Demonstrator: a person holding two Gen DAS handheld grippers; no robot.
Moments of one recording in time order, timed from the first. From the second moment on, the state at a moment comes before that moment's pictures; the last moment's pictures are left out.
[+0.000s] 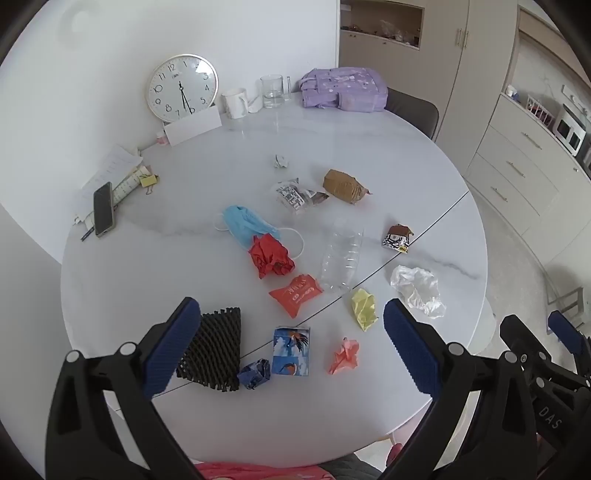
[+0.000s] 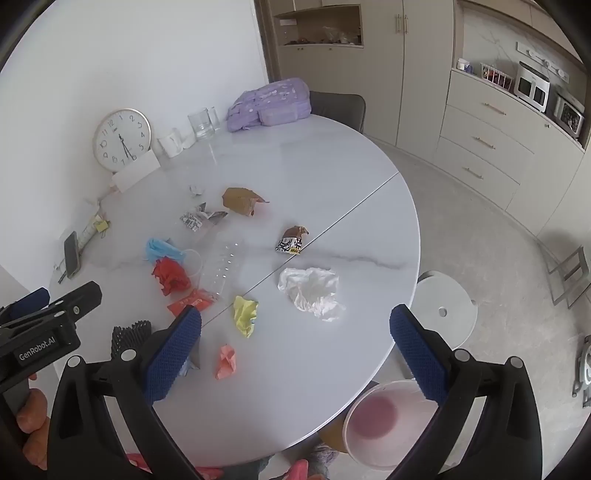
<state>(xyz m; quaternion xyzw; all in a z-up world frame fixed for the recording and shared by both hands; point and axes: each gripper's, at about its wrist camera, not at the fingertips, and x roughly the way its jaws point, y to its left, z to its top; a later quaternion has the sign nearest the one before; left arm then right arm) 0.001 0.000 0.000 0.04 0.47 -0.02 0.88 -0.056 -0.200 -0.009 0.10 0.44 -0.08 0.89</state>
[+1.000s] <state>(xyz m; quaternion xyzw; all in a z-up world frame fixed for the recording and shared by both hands) 0.008 0.006 -0.017 0.02 0.49 -0.02 0.87 -0.047 -0.193 -0.013 0.09 0.45 -0.08 0.89</state>
